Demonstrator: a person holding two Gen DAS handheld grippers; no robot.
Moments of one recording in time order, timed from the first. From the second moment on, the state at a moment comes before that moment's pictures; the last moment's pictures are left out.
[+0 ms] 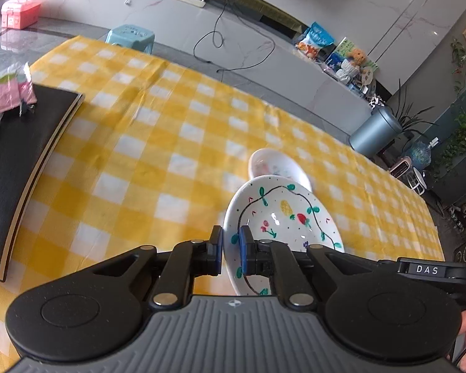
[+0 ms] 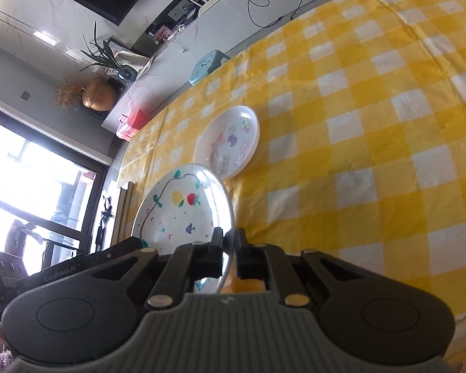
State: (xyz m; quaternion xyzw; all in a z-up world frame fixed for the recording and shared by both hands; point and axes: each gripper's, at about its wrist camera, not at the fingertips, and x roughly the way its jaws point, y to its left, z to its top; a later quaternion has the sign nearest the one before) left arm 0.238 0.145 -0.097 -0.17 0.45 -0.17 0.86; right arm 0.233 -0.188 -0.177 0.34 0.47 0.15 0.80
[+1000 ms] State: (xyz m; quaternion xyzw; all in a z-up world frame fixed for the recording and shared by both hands) left arm 0.135 -0.049 -0.070 -0.11 0.47 -0.26 0.84; right arm 0.054 -0.374 -0.152 0.42 0.39 0.02 0.82
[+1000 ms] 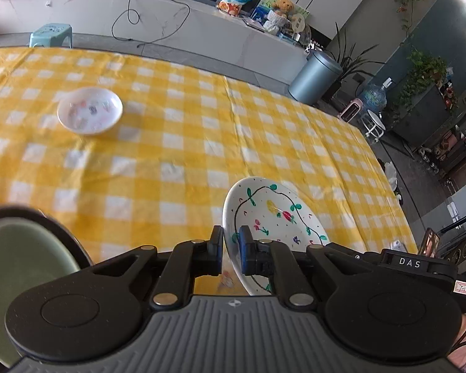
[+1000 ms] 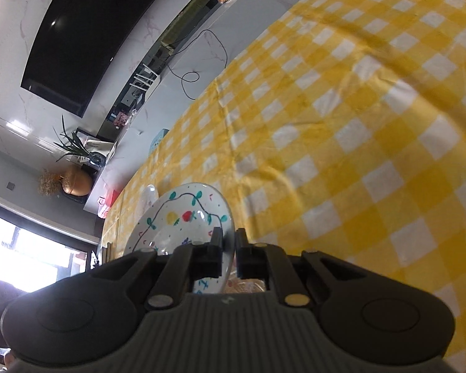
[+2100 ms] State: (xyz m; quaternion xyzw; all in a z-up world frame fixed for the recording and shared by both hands) left arm 0.085 -0.045 -0.115 -0.12 0.49 -0.19 0.84; right arm 0.021 -0.342 -0.168 0.31 0.42 0.00 0.85
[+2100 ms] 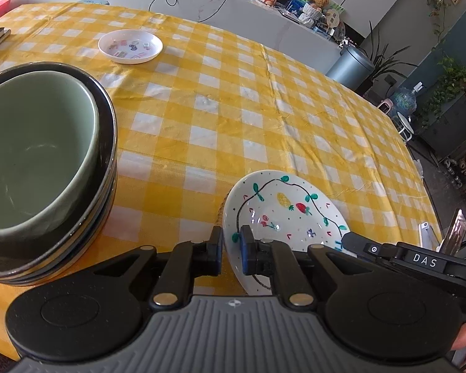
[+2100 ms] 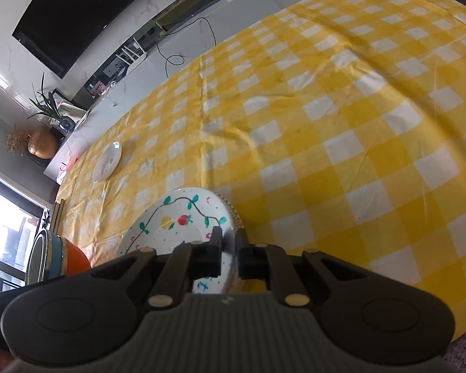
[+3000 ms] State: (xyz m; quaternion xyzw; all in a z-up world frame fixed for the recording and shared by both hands) left arm 0.070 -0.067 -0.117 -0.03 0.48 -0.17 0.86; right arm 0.020 -0.296 -0.163 0.10 0.41 -0.03 0.91
